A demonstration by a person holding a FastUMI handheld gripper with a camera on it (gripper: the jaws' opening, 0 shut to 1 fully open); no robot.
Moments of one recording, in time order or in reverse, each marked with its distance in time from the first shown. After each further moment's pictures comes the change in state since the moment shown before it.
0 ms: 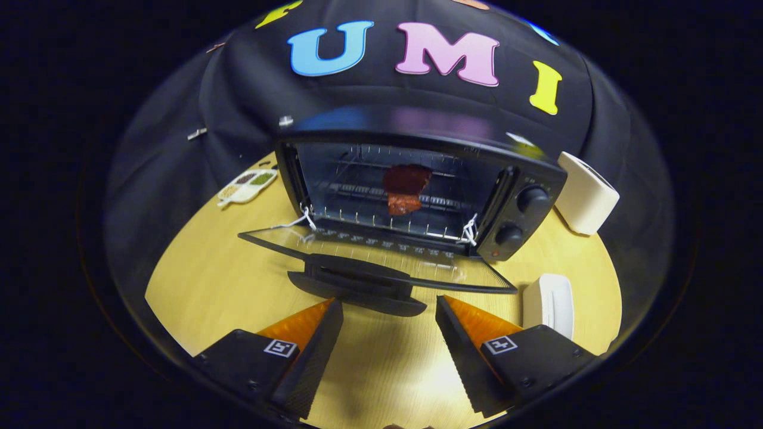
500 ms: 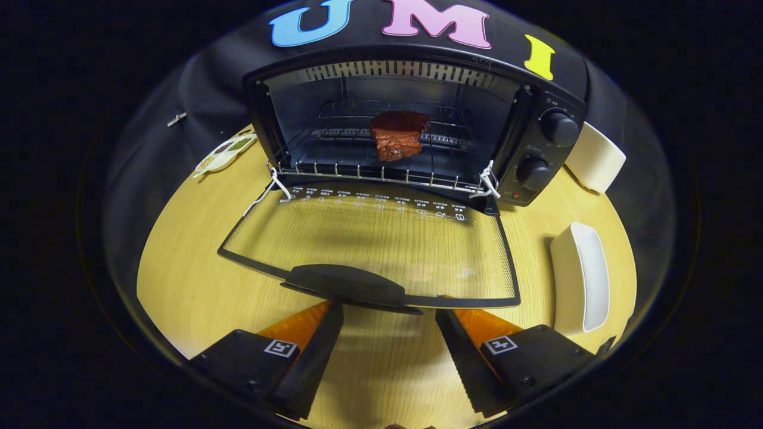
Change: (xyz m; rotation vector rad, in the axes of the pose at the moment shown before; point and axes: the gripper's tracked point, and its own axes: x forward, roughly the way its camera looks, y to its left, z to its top) arm 0.042 -0.001 -0.092 0.004 0.203 -0.054
